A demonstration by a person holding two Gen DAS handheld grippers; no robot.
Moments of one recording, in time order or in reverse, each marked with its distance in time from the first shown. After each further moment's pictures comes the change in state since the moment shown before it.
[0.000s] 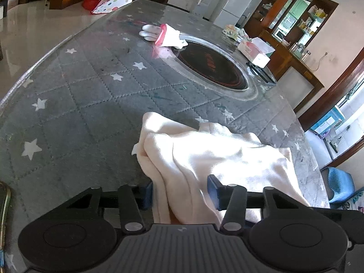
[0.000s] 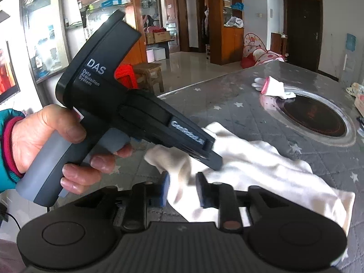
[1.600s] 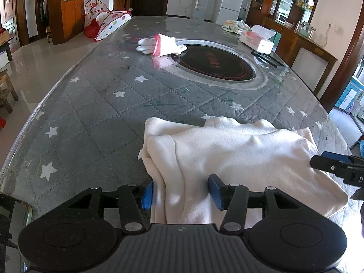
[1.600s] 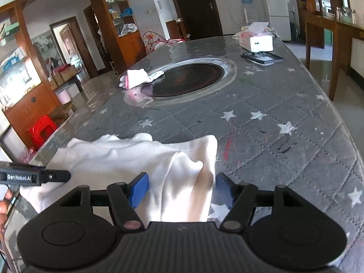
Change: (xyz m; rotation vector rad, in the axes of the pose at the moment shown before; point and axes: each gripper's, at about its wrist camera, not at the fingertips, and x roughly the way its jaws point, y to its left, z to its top) left arm 0.004 -0.030 -0.011 0.190 -0.045 0.176; right arm -0.043 -0.162 -0.059 0.500 -0.046 -0.287
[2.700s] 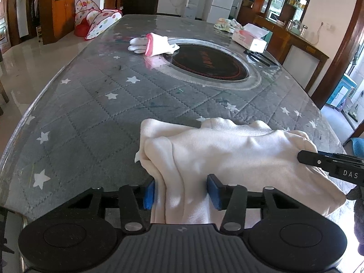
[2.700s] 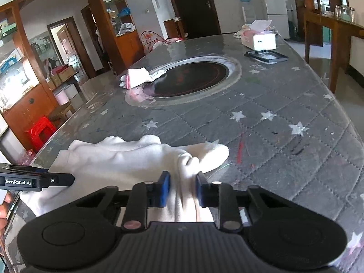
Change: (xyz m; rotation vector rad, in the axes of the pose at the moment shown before) left arm 0.005 0.004 0.007 0.028 0.006 -0.056; right arm 0.012 0.019 0.003 -0.006 -0.002 -0.023
